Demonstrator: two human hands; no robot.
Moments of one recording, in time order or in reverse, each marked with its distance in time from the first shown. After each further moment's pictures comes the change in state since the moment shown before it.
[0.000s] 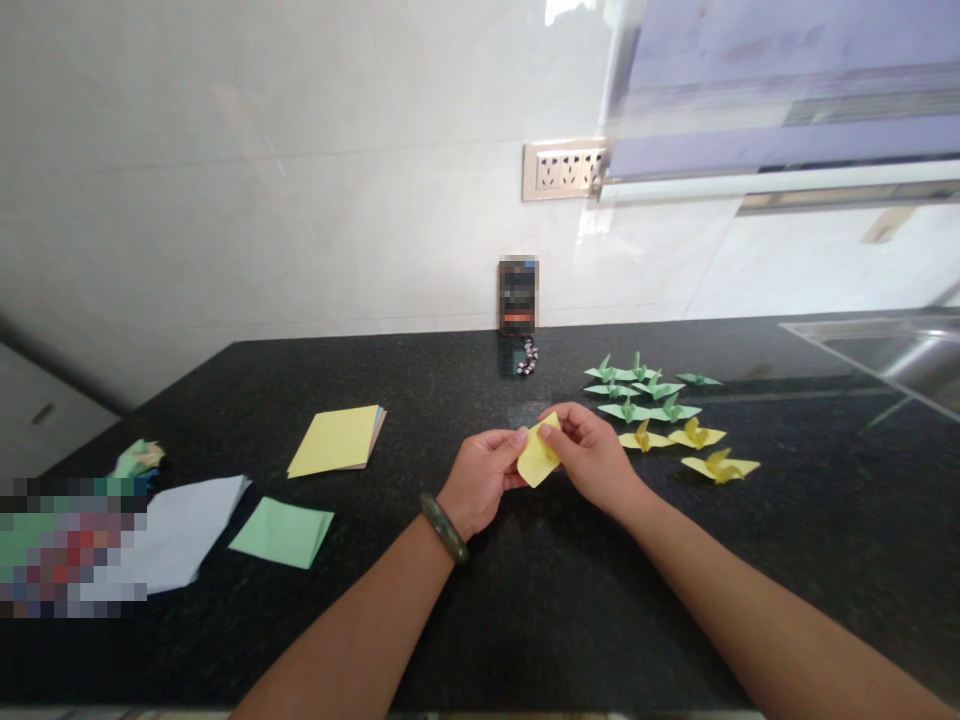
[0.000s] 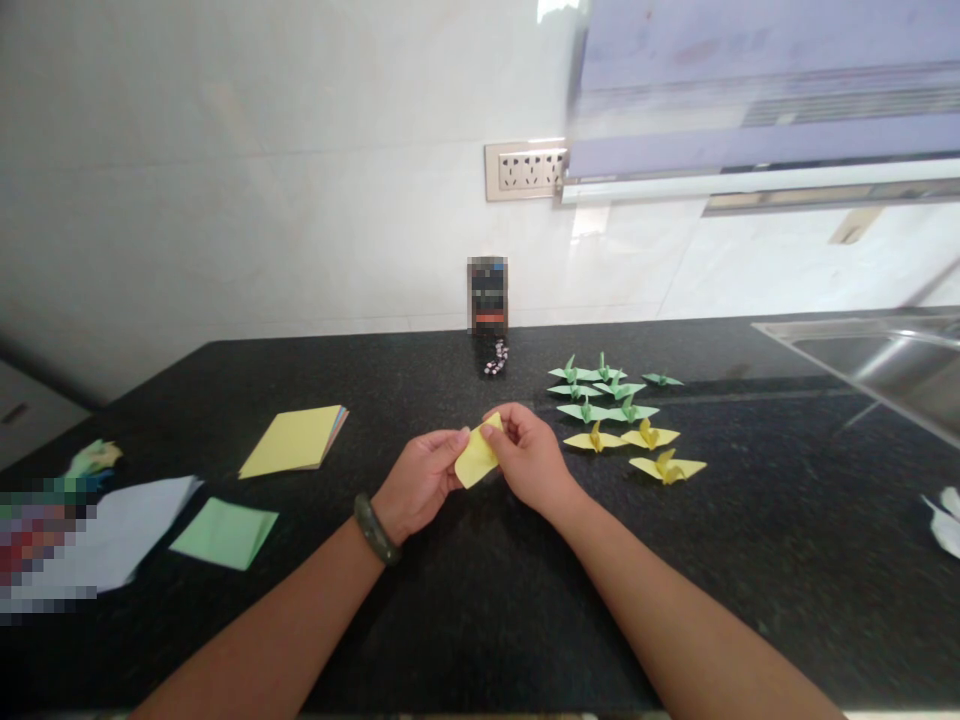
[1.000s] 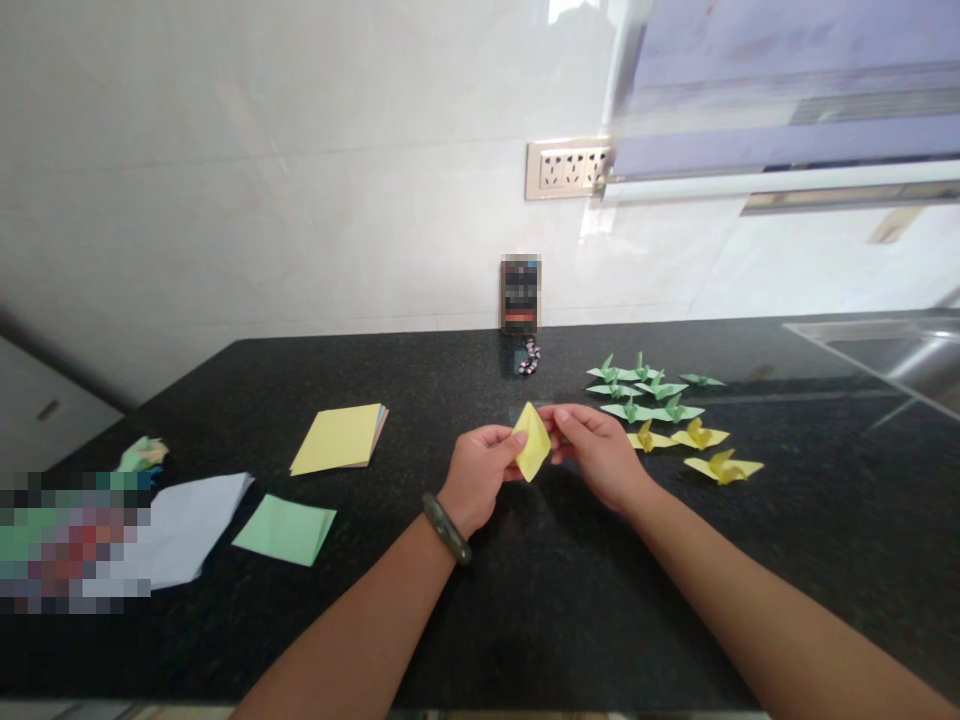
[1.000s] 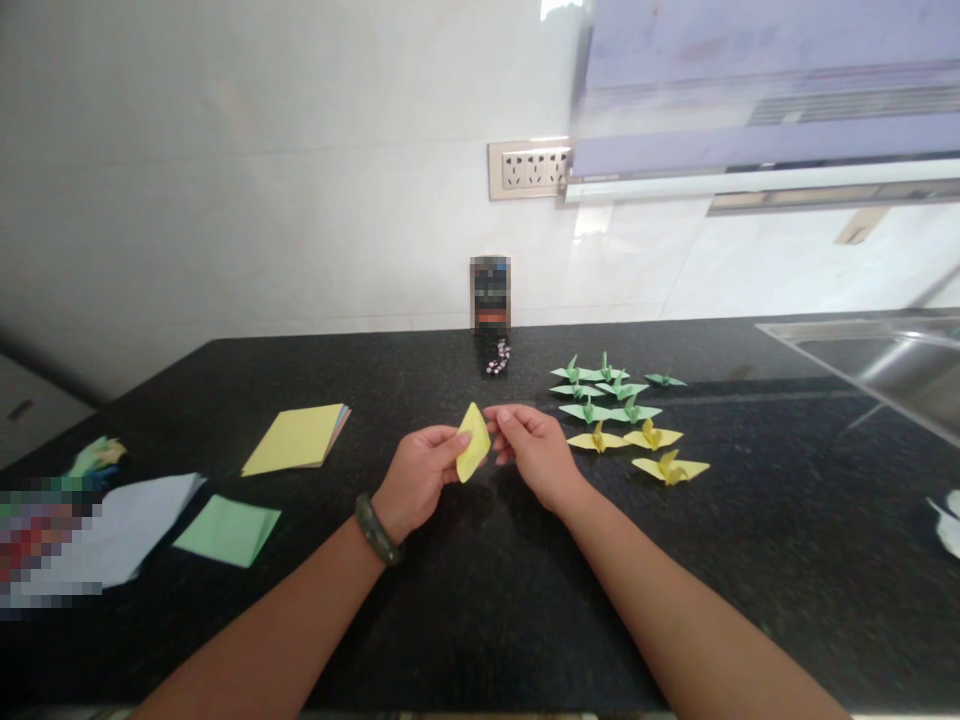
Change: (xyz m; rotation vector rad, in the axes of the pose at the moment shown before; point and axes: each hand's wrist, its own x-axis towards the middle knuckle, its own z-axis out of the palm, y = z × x) left_hand 0.001 0.003 0.000 0.114 0.192 0.049; right_hand 0.004 -0.004 -0.003 0.228 0.038 0.123
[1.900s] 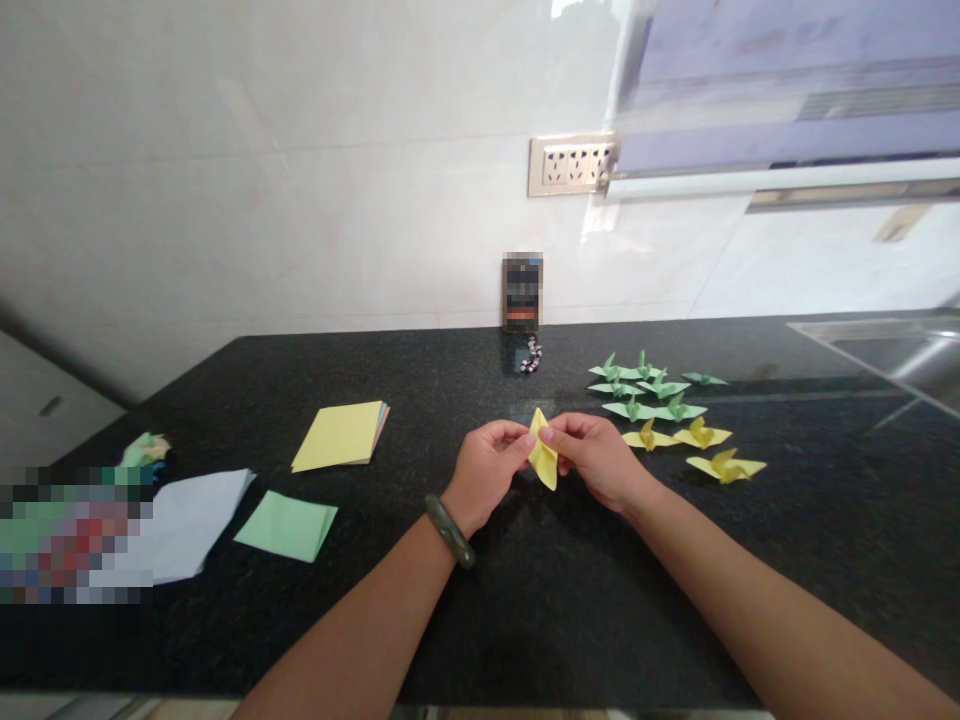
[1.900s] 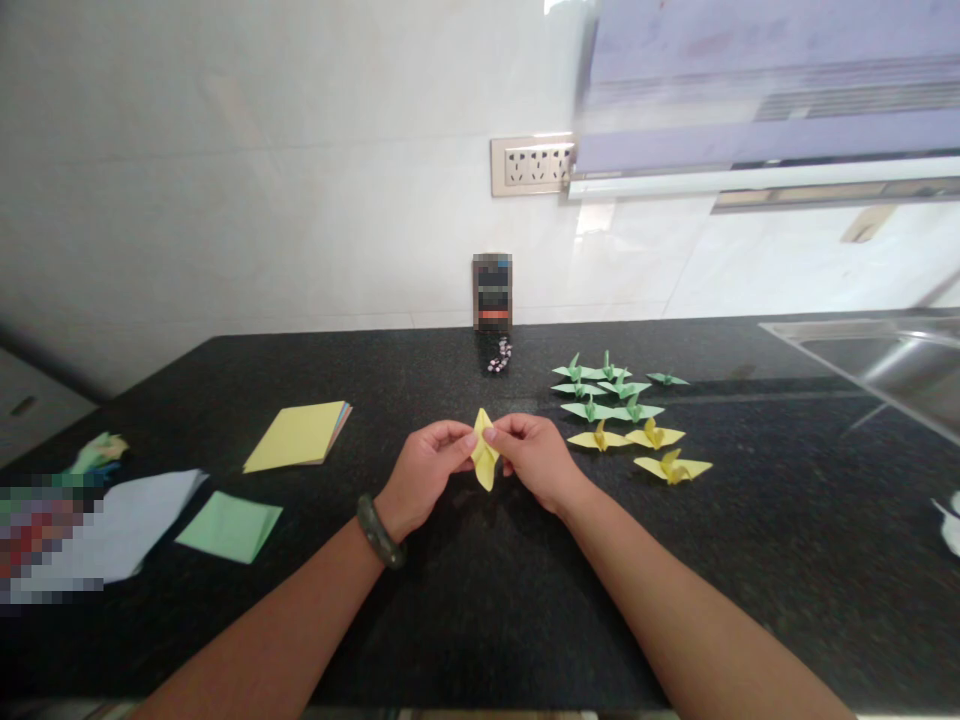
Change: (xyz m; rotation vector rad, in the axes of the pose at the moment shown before) left_hand -0.004 0.005 0.001 0.162 -0.067 0.122; right_hand -0.003 0.001 0.000 -0.113 -0.079 0.097
